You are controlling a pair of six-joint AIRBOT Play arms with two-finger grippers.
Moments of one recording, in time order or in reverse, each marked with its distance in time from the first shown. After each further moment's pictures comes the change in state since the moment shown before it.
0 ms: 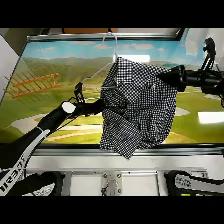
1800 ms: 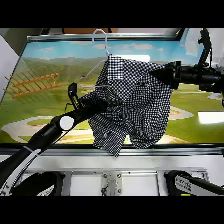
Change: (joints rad) left arm -0.139 0.215 -0.130 0.231 0.266 -0.212; right arm 0.109 0.120 0.000 -0.069 -0.146 0.149
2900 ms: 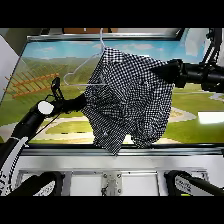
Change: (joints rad) left arm 0.345 -0.002 0.079 0.004 -0.367 0.131; right arm 0.006 0.038 0.000 0.118 0.080 0.099
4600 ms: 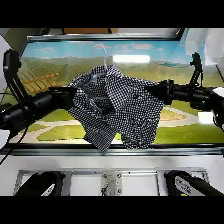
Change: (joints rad) left arm -0.270 0.448 0.250 0.449 -0.191 -0.173; right arm 0.014 0.086 -0.330 0.021 -0.127 -0.185
